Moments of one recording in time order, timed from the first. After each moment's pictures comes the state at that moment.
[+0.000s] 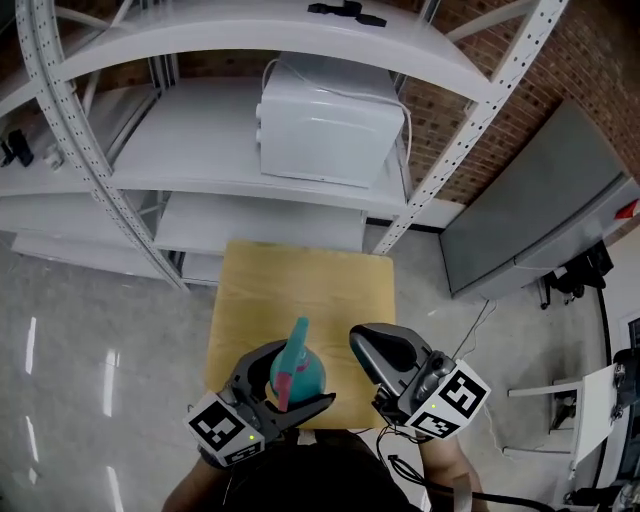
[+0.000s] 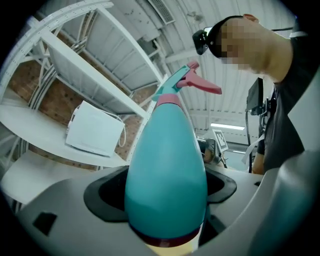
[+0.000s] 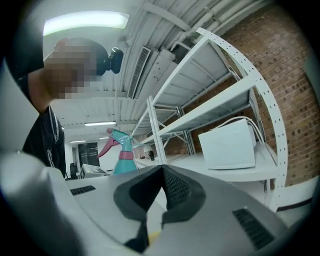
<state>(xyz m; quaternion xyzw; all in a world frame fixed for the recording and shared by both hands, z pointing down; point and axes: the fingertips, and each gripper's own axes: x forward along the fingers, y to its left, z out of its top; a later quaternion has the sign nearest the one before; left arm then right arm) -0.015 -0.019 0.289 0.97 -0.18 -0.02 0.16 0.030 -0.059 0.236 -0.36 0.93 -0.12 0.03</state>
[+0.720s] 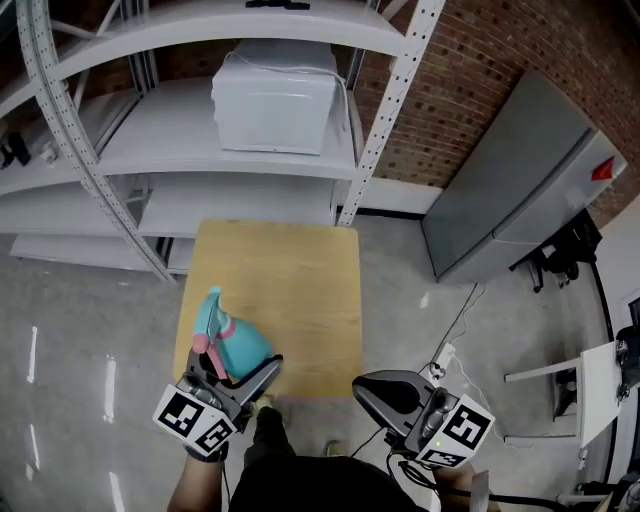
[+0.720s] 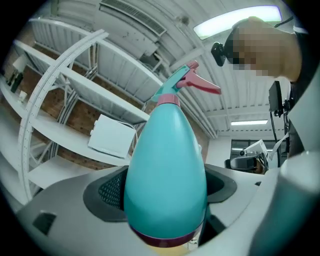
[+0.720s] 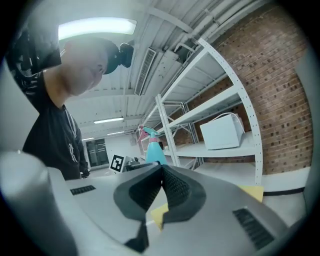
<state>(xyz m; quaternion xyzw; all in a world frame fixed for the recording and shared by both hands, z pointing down) 0.006 0.068 0.315 0.93 -0.33 -0.05 0.13 0.128 0.156 0.280 -0.33 0.93 -0.15 0.00</state>
